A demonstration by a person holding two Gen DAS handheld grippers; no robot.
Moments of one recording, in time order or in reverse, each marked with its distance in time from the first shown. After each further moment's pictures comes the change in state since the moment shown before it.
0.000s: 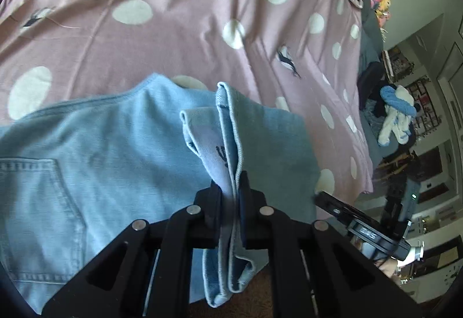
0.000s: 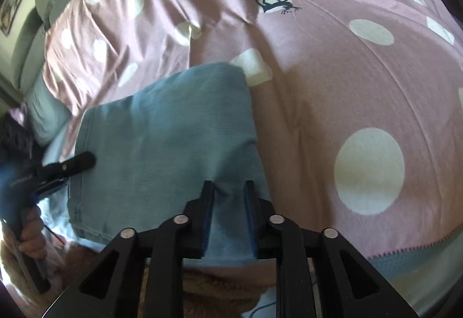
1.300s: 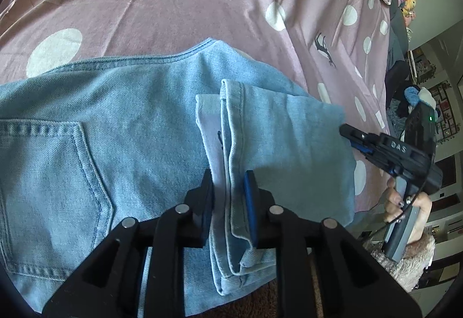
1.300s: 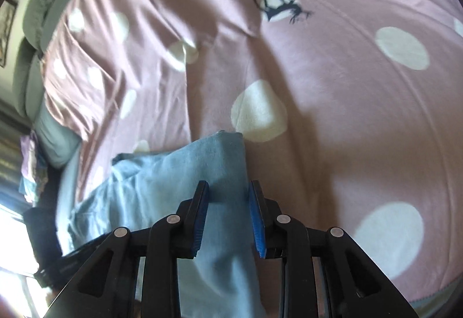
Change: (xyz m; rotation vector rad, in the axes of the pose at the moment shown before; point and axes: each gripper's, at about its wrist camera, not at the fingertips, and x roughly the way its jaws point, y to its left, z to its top) left arm 0.019 0.030 -0.017 -0.041 0.050 0.088; right arm 0.048 0.001 0.076 0.074 0.087 0.048
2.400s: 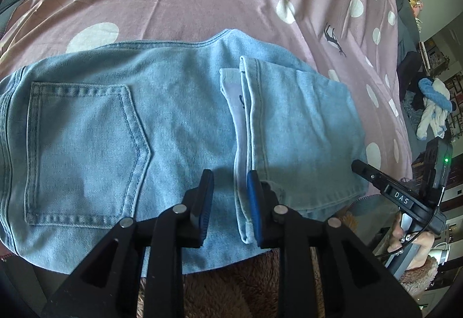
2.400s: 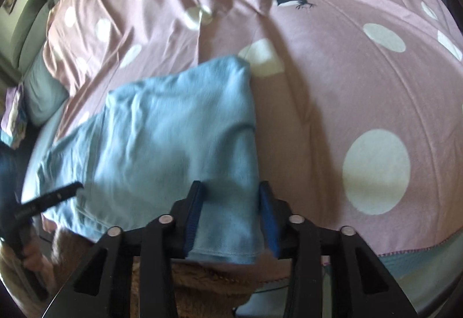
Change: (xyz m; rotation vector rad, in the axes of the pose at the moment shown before) left arm -0.024 0.000 -0.029 0.012 -0.002 0.108; right arm -0.024 0.019 -0.079 -0.146 0.008 -0.141
